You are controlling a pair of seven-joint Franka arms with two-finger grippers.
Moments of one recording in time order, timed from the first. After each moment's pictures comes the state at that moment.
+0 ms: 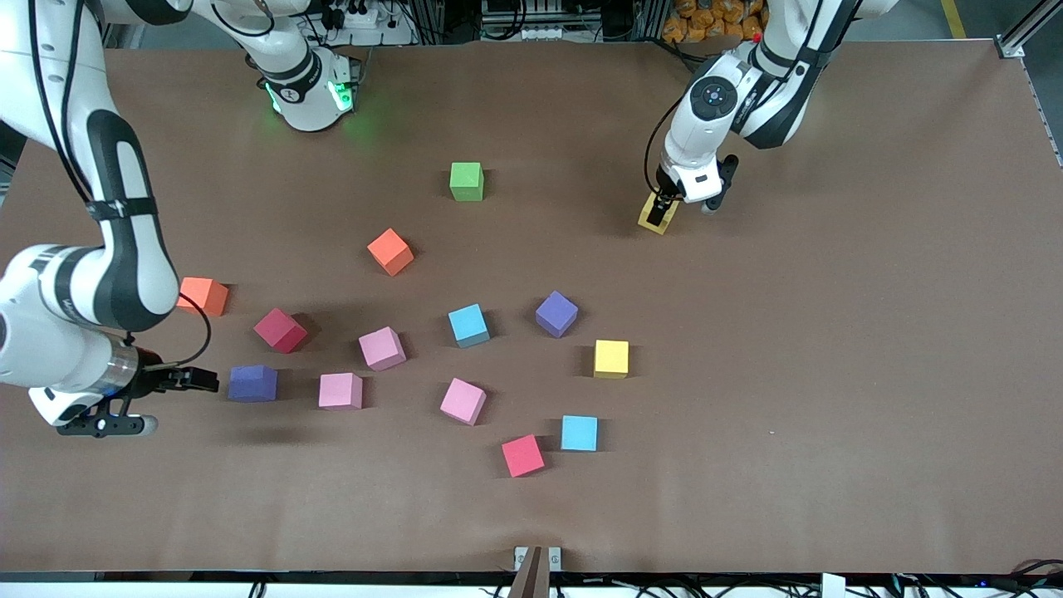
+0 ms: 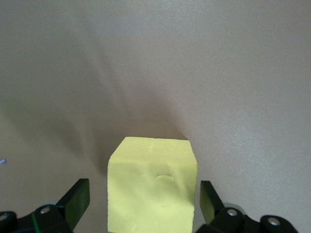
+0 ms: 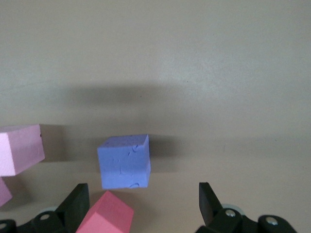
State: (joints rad) left arm -0.42 0.06 -0.30 -2.73 -0.08 2.78 -1.75; right arm -0.06 0.58 -0.05 -1.50 0.06 2.04 -0.15
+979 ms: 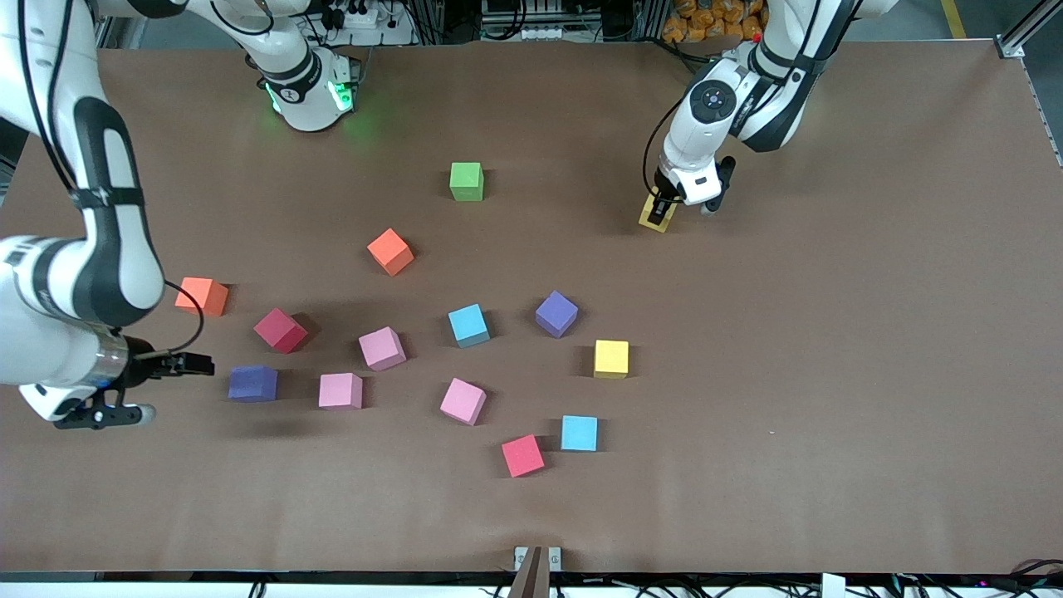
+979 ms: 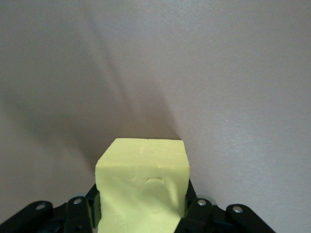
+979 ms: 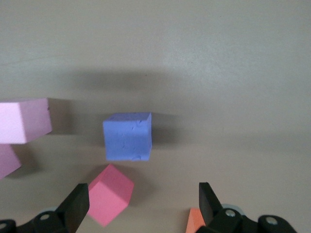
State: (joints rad) left arm -0.42 0.09 -0.30 -2.71 -0.08 2.80 -1.83; right arm -0.06 0.53 -0.06 -1.47 0.06 1.90 -0.19
